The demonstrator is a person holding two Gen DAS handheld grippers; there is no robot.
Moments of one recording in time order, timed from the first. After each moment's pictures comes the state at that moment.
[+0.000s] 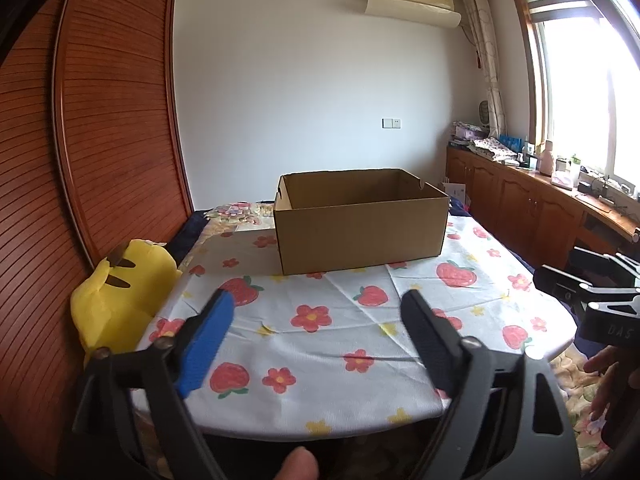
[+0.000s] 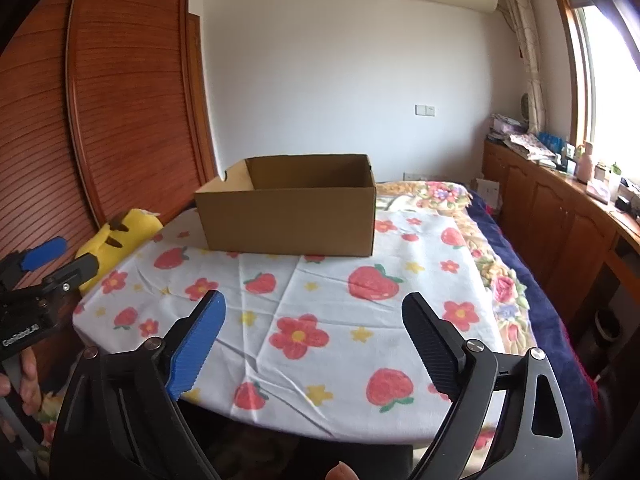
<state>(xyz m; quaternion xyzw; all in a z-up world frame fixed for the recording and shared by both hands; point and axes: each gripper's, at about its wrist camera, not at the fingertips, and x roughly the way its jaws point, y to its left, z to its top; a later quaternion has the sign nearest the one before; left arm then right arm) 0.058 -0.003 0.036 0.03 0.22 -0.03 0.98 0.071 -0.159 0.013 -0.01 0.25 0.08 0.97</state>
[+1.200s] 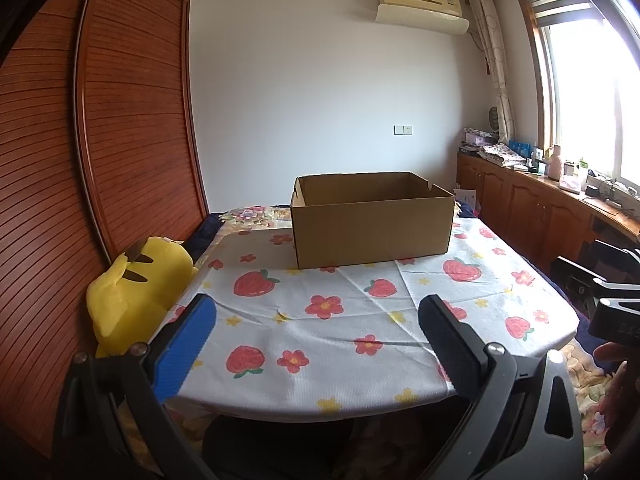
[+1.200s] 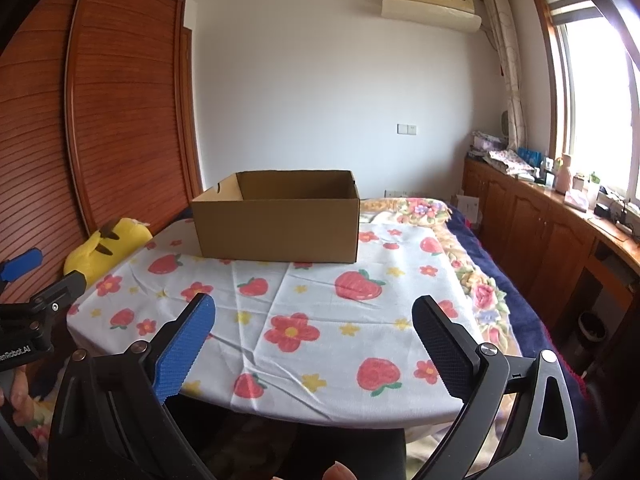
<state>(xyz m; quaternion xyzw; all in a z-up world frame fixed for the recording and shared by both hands) 0.025 -0.001 0.030 0.03 0.20 0.00 0.98 0.034 -0.151 0.015 -0.02 0.21 0.05 0.98</state>
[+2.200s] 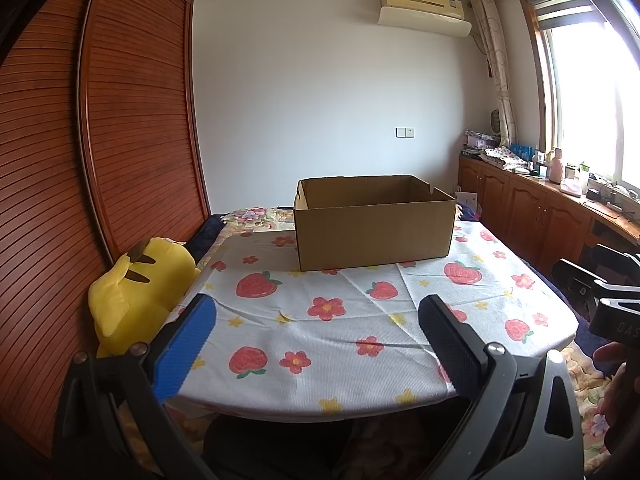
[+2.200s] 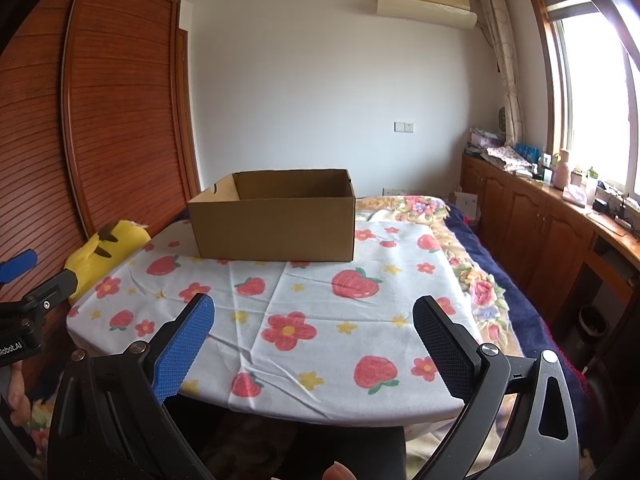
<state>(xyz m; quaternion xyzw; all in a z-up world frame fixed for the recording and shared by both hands) 0.023 -0.001 0.034 0.03 0.20 0.00 0.98 0.032 -0.156 0.016 -0.02 0.21 0.04 0.98</state>
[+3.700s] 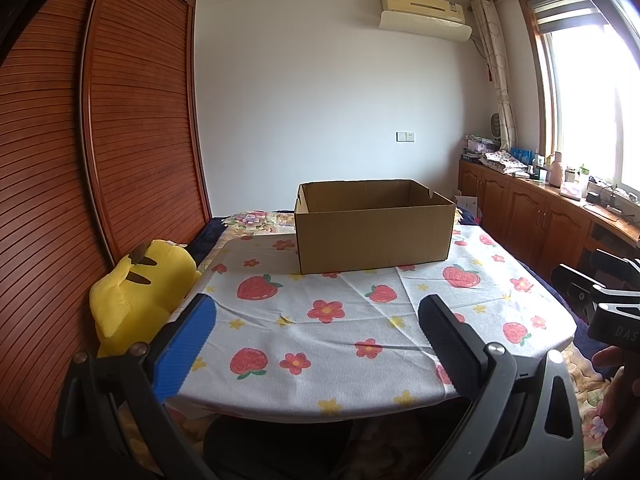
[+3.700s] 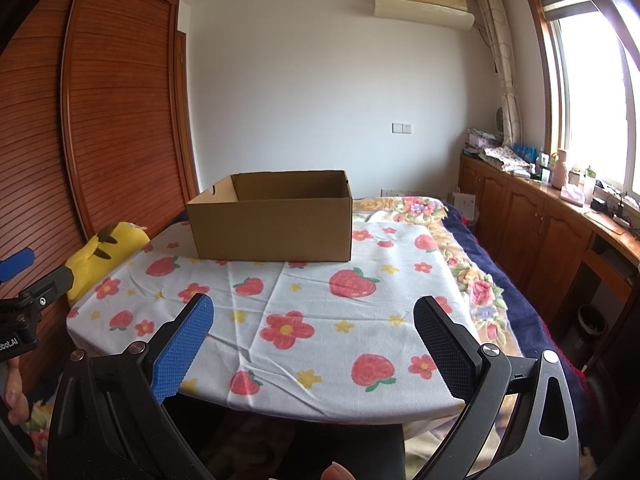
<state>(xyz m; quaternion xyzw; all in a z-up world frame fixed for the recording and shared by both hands) 0.021 0.000 0.039 0.03 0.20 0.00 0.98 0.030 -0.157 0.016 -0.02 0.21 0.04 0.98</state>
